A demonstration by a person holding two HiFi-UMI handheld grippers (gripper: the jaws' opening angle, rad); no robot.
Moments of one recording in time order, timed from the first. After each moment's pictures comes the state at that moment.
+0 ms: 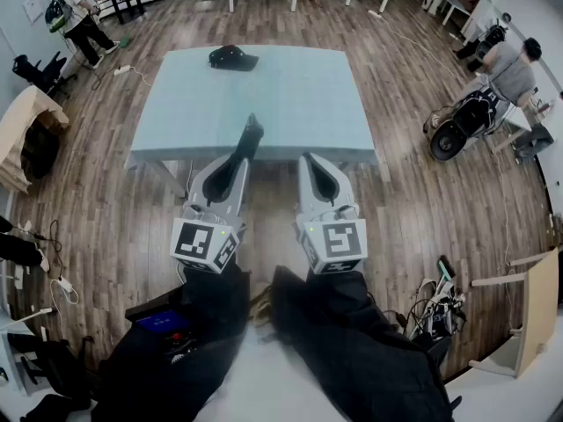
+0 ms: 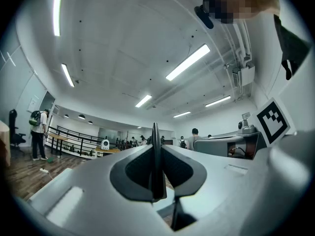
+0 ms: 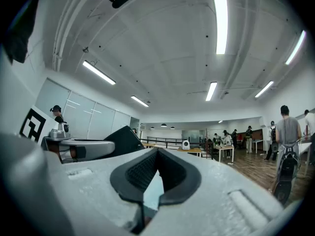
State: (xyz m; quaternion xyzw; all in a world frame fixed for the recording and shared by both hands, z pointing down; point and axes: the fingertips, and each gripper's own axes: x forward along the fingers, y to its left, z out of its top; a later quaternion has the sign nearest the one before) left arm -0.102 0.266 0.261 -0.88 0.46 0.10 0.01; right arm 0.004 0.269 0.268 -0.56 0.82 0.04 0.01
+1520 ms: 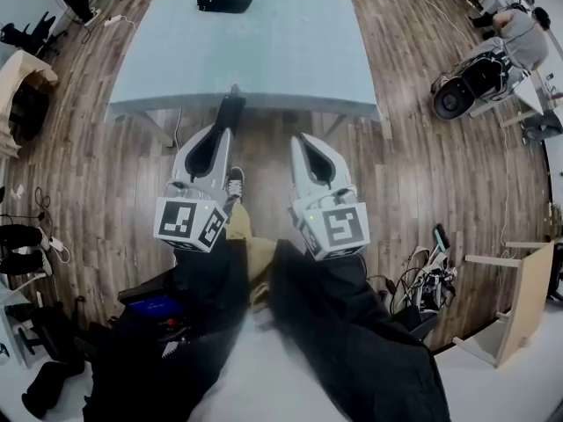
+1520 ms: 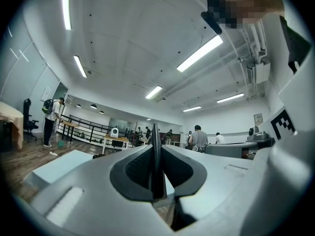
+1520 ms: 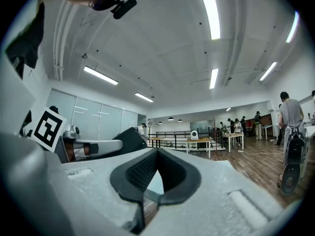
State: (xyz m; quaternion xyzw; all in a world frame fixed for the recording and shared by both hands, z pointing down) left arm -0.077 0.253 0.335 -0.86 0.50 0.08 -0.04; right arm 0.039 0.273 0.342 -0.52 0.85 0.00 0.00
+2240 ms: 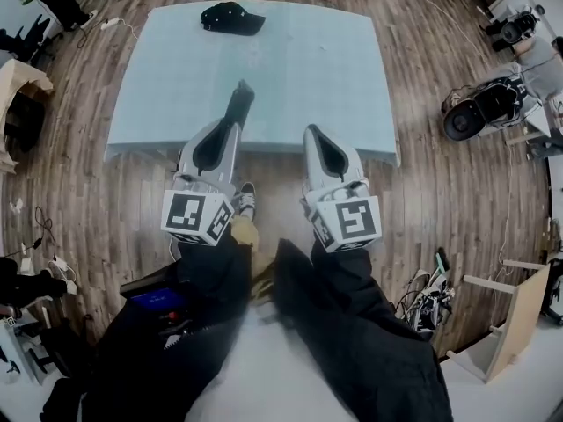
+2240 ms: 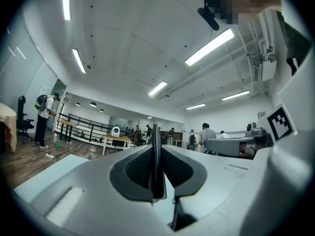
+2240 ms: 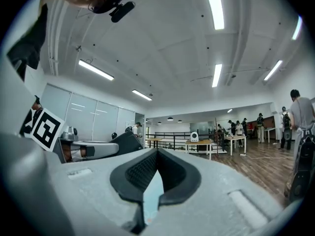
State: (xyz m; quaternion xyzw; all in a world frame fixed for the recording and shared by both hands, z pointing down) left arm -0.119 0.030 0.342 -0.86 0.50 0.07 -0.05; right arm 0.007 0.045 0.337 -0.52 0.85 0.01 0.00
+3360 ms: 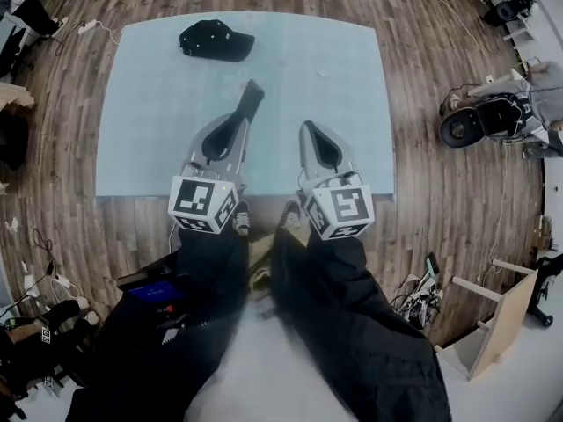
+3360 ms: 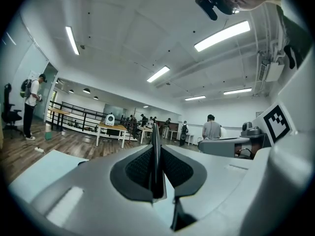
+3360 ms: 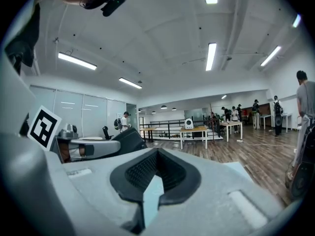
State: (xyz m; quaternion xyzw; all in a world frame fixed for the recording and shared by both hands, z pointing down) left arm -0.087 -0.193 0.379 -0.88 0.47 0.02 -0.10; right arm 0.022 -0.177 0.381 -0.54 0.84 -0.07 -0.04
